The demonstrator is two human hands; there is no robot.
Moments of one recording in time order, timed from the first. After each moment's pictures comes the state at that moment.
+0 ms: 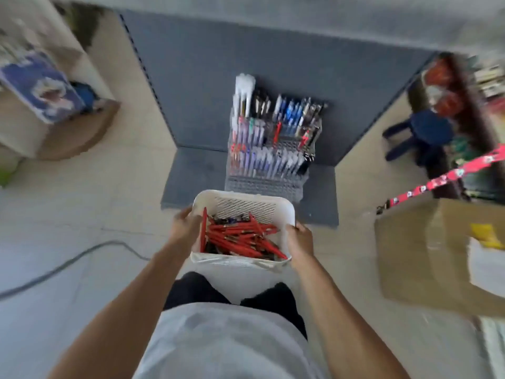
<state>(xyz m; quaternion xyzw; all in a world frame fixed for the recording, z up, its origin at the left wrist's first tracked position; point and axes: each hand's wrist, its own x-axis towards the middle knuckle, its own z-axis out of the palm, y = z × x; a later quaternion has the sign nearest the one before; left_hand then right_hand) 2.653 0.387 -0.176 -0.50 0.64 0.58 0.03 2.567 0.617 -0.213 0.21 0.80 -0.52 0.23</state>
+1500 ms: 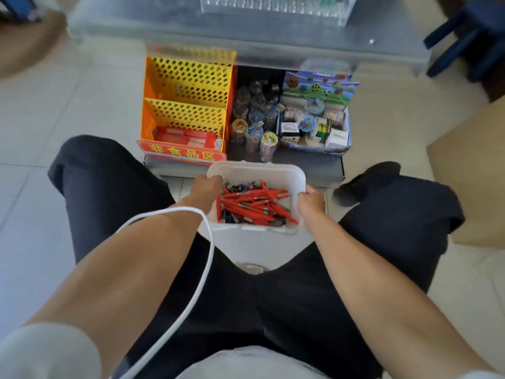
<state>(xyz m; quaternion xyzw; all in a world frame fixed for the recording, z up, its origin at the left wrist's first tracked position) 2.727 0.473 -0.680 -0.49 0.67 0.55 0.09 2.671 0.697 -0.683 0.20 0.83 -0.49 0.20</state>
